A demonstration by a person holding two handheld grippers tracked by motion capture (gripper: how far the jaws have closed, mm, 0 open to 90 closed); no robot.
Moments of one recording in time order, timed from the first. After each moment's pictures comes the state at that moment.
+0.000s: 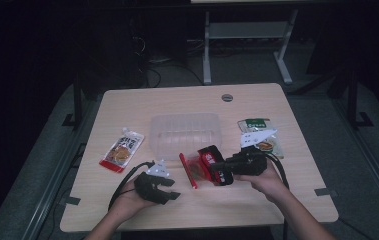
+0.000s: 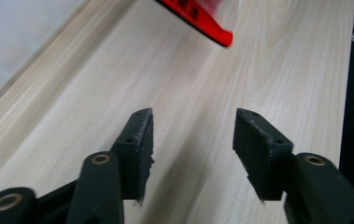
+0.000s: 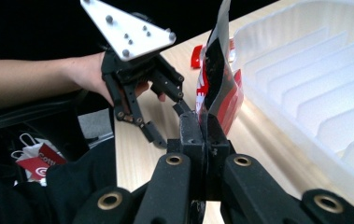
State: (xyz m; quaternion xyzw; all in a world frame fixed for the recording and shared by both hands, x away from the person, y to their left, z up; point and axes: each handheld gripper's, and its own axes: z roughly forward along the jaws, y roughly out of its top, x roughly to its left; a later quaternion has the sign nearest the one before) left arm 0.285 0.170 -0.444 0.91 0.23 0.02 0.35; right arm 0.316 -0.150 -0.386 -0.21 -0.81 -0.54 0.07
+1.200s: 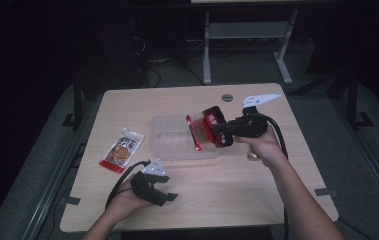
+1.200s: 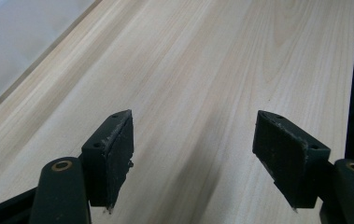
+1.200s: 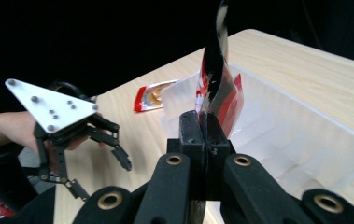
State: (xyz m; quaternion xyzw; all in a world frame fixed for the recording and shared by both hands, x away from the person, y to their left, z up) left arm 0.289 0.180 -0.443 0.91 0.23 0.02 0.34; right arm 0.385 -0.158 -0.338 -0.25 -0.80 -0.55 0.00
